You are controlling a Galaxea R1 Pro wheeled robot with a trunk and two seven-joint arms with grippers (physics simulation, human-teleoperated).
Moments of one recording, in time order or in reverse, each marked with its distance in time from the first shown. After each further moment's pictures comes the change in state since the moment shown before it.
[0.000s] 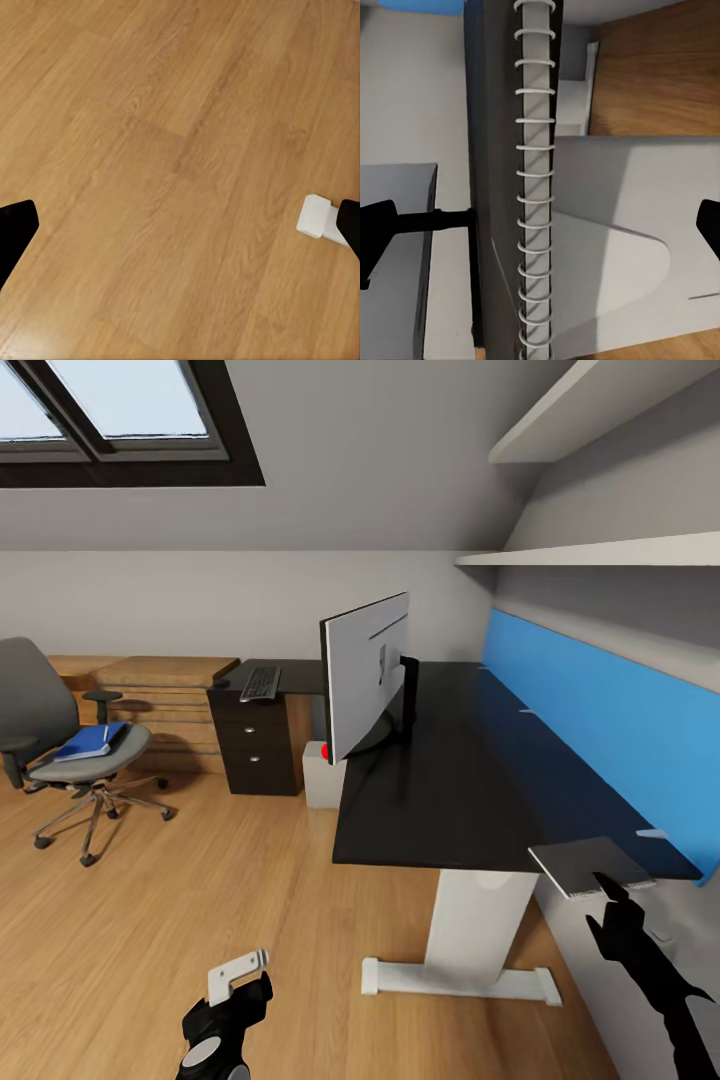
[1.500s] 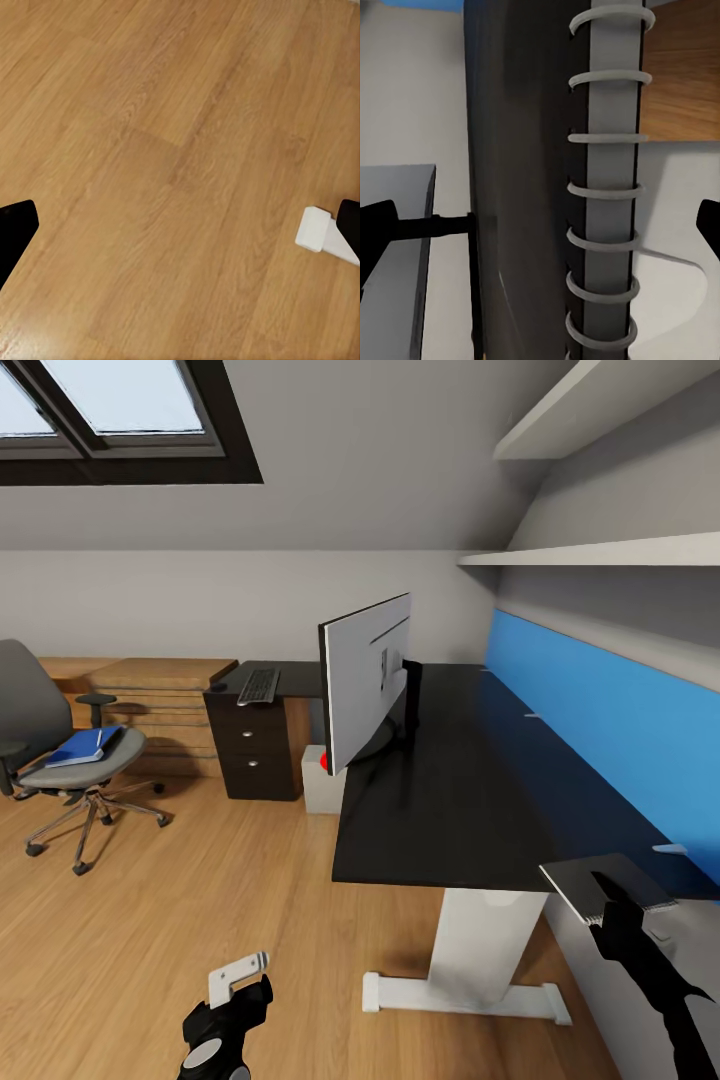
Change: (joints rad) left arm 0.000 0.000 -0.001 0.012 0.000 0.000 0.000; right arm 0.000 -0.001 0.003 0.000 0.000 0.001 0.000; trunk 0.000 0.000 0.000
